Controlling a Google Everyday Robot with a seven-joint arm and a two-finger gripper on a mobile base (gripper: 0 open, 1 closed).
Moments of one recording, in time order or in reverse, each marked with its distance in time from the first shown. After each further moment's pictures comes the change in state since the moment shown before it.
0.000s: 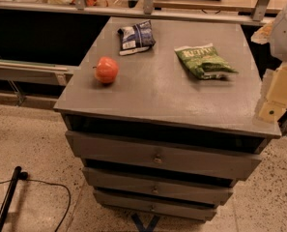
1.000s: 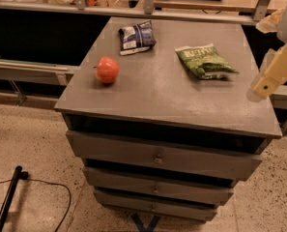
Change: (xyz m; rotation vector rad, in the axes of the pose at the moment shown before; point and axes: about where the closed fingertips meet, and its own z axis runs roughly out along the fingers) arm 0.002 -0.053 0.009 0.025 -0.204 0.105
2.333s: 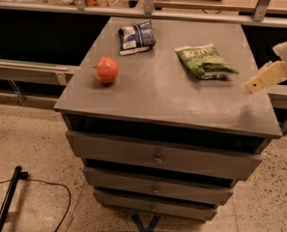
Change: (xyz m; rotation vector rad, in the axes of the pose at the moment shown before) arm 0.082 -0.087 0.077 0.115 -0.185 0.388
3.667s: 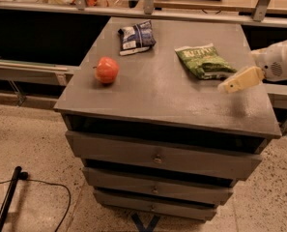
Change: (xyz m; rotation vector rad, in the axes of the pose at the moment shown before) arm -0.019 0.004 0.055 -0.065 -0.174 0.028
